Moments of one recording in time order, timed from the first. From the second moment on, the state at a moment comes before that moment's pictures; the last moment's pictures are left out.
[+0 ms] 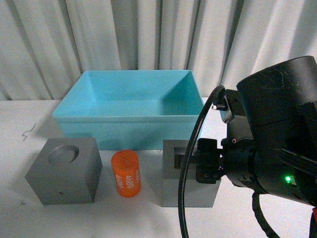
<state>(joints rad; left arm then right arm) 0.00 0.01 0.01 0.00 0.00 -0.01 0.44 1.94 0.83 0.37 0.10 0.37</state>
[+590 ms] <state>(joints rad) 0.00 0.01 0.01 0.00 0.00 -0.01 0.29 1.84 1.26 0.32 0.03 0.08</state>
